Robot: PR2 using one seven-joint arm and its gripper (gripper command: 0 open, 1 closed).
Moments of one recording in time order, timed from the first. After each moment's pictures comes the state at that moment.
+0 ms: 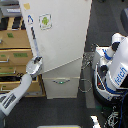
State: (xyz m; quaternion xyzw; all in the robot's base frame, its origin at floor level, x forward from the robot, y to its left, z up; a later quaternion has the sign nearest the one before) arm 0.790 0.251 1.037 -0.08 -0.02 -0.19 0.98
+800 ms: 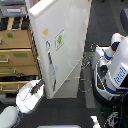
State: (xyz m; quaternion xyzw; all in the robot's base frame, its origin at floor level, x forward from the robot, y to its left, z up) arm 0.474 0.143 1.263 -0.01 -0.12 -0.36 0.92
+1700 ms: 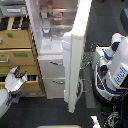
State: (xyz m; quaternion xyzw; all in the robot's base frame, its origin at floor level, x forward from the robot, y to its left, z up) arm 0.632 0.340 1.110 0.01 -0.05 -0.19 0.98
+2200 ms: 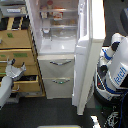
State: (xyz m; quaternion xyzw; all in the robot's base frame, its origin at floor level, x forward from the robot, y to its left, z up) arm 0.761 0.439 1.024 0.03 0.01 -0.07 1.00
